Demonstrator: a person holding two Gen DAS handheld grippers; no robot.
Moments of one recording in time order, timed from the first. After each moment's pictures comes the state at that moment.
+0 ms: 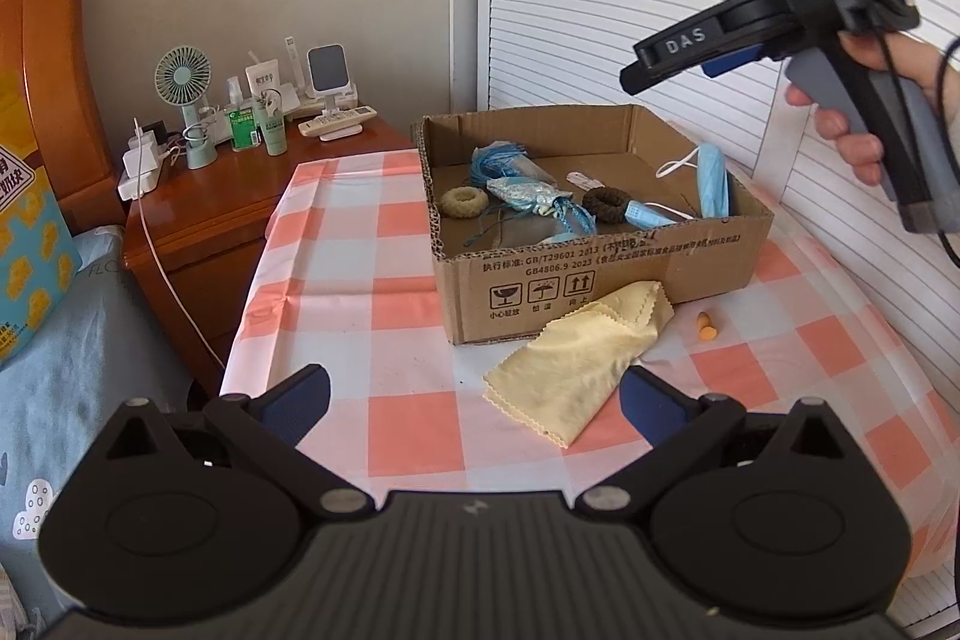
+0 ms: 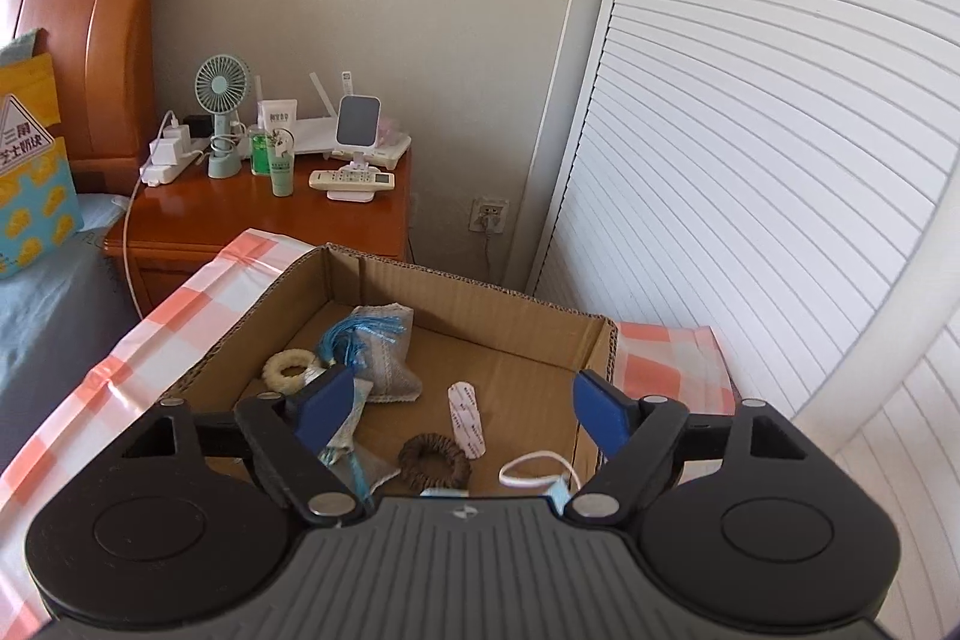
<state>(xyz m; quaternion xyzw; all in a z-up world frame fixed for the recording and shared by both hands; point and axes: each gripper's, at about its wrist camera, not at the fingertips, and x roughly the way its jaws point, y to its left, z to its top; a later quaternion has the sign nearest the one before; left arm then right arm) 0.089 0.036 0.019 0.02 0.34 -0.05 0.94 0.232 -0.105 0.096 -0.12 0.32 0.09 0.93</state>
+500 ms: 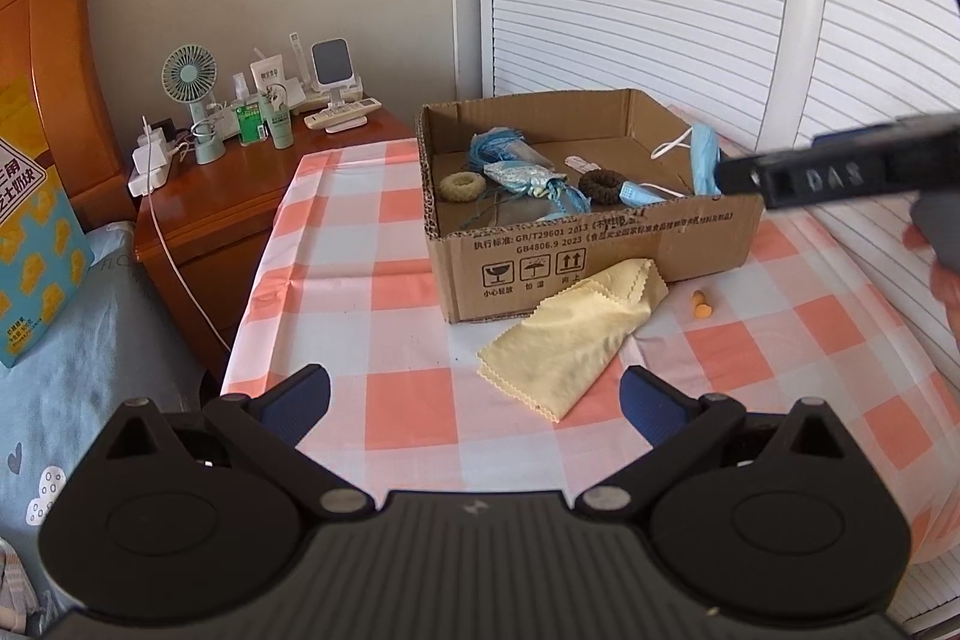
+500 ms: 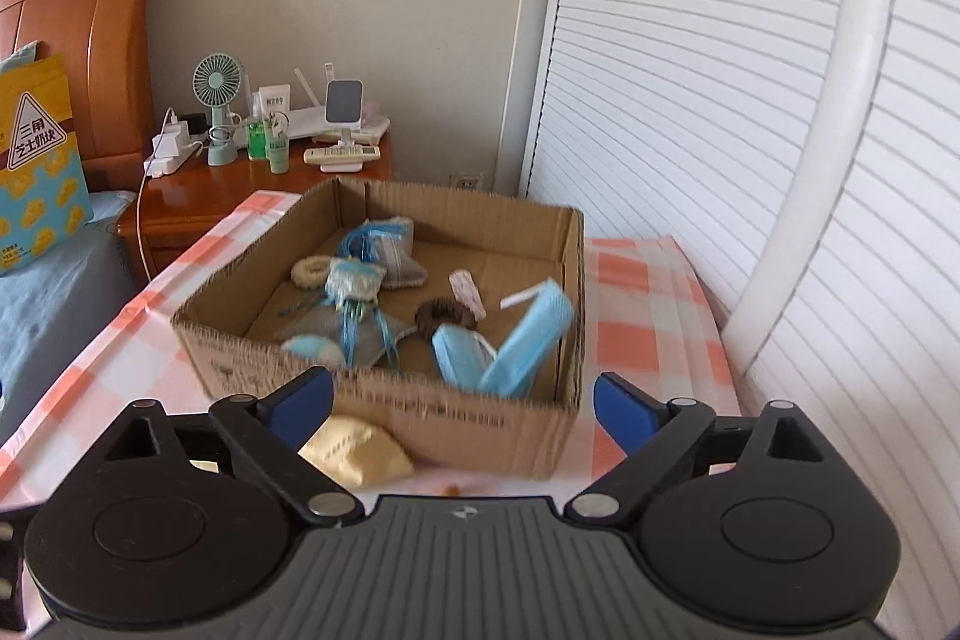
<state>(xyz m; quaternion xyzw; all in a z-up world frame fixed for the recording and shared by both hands) 0.079 0.025 0.016 0.03 0.35 -0.04 0.93 0.118 -0.126 0.063 -0.09 0.32 0.05 0.94</state>
